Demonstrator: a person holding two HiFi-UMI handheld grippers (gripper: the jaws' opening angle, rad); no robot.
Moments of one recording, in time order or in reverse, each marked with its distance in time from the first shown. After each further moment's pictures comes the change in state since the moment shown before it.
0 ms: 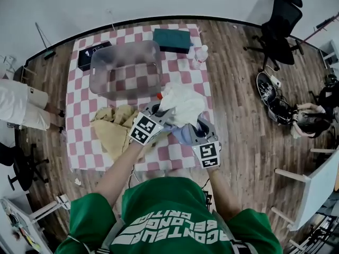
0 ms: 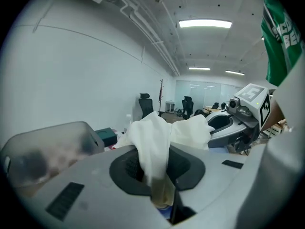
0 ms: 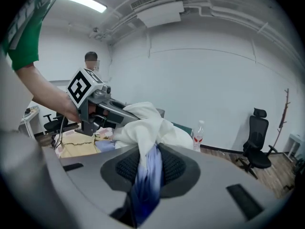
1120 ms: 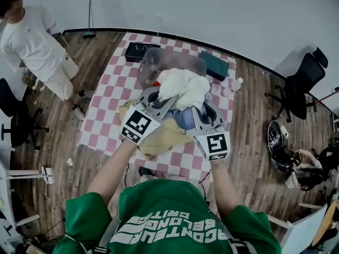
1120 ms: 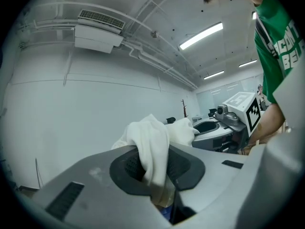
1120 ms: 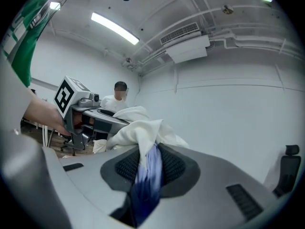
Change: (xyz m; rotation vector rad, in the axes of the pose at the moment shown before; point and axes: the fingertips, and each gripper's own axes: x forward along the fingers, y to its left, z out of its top) left arm -0.226 0.048 0.125 0.147 -0.281 0.386; right arm 0.004 0.111 0.225 -0.211 -0.394 0.227
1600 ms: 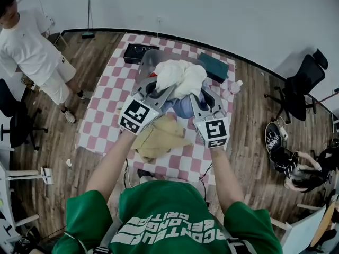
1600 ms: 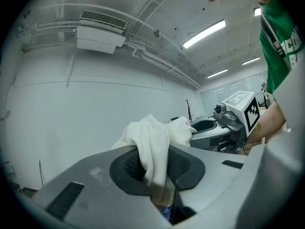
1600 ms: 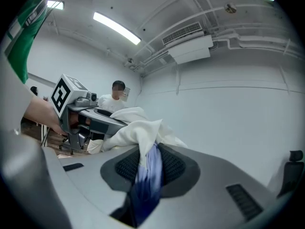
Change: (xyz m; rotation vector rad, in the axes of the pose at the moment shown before) left arm 0.023 0.047 0.001 0.003 0.002 0.049; right arm 0.051 -0.028 0.016 -0.034 -0.024 0.016
